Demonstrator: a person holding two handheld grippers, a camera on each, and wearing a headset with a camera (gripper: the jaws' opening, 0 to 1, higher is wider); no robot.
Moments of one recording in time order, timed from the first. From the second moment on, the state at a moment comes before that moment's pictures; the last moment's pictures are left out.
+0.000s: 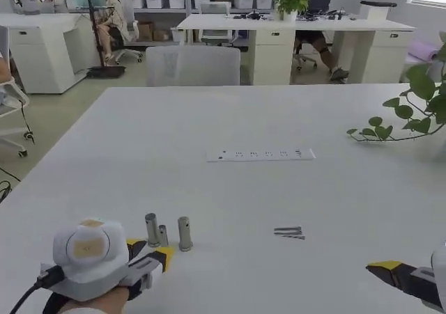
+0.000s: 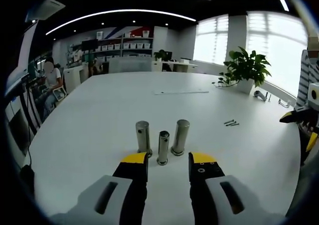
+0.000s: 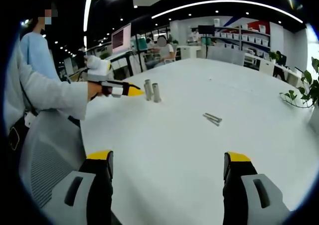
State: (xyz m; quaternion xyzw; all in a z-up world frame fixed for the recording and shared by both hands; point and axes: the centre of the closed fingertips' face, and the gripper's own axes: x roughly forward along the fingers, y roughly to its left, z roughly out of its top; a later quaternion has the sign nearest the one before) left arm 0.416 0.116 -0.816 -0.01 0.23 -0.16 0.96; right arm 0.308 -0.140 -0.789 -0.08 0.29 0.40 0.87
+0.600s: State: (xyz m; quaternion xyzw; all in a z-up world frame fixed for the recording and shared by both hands) left arm 0.435 0.110 -0.840 -0.03 0.25 -0.14 0.96; right arm 0.311 -0.146 -0.789 -0.08 0.30 0.39 0.87
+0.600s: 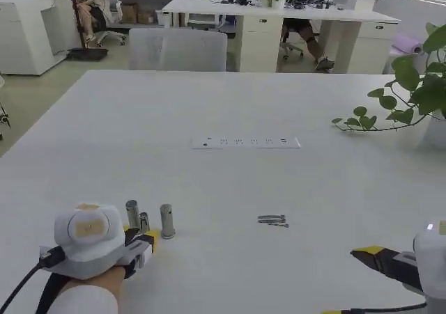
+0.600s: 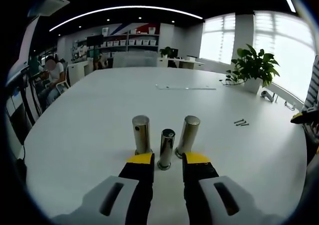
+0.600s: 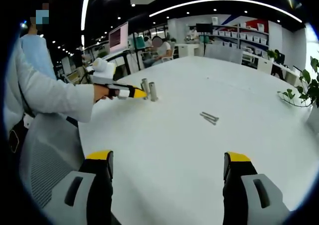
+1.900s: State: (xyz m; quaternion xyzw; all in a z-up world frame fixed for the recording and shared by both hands) left arm 0.437 0.112 -0.843 0.00 0.24 -0.18 0.95; right arm 0.314 -0.139 -0.791 -0.08 0.30 0.40 0.86
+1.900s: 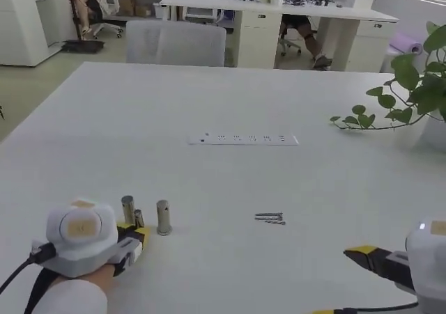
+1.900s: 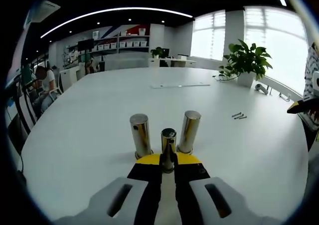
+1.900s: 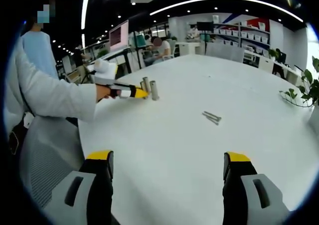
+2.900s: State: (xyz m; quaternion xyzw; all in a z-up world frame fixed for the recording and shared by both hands) left arm 0.383 0.068 -0.820 0.06 0.22 -0.35 0.91; right arm 0.310 -0.133 -0.788 -0.08 0.29 0.41 0.86
